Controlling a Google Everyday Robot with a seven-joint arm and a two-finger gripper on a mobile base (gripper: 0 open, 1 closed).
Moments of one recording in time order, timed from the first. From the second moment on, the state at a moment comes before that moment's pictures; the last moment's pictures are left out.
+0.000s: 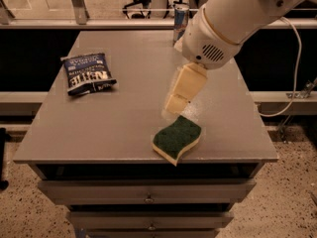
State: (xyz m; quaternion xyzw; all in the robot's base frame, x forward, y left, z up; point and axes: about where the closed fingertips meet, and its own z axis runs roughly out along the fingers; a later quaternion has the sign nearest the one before) arm 0.484 -0.042 0.959 -0.62 0.74 0.11 0.26
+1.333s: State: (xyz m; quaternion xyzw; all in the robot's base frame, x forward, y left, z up) arm 0.536 0.077 0.966 -0.64 0.68 0.16 0.32
